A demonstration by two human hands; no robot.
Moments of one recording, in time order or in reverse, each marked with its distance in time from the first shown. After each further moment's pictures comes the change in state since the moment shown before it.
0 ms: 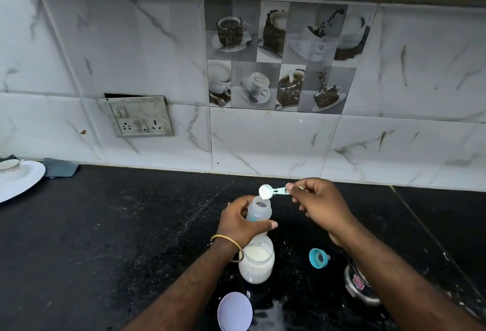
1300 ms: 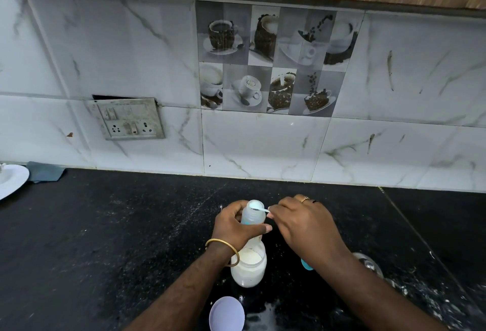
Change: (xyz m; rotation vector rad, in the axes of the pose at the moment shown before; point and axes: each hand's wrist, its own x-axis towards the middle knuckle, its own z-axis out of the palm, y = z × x) left_hand -0.001 0.001 0.008 0.006 0.016 -0.043; right_hand -0.029 0.016 0.011 -1.091 0.174 -0.854
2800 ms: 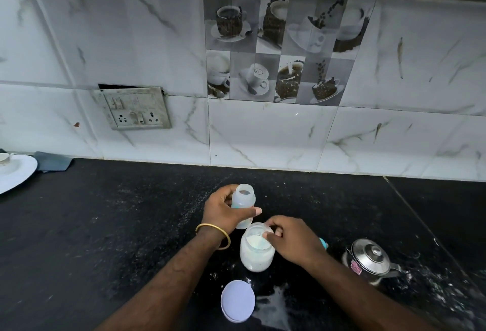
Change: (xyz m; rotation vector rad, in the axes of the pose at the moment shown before) left_hand -0.002 0.003 -0.042 -0.042 0.055 -0.001; right_hand -0.026 -0.031 0.054 0.634 -0.589 0.599
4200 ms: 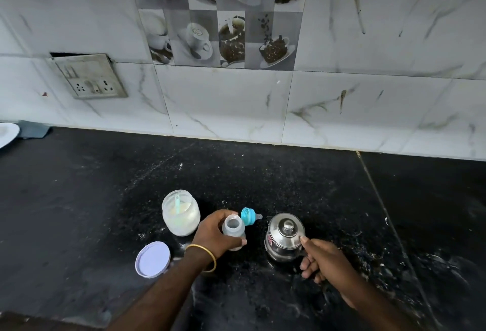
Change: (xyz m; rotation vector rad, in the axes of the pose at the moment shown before) left_hand -0.091 -0.045 0.193 0.284 -0.082 -0.163; right_hand -0.075 0.275 -0.085 0.731 -0.237 0.373
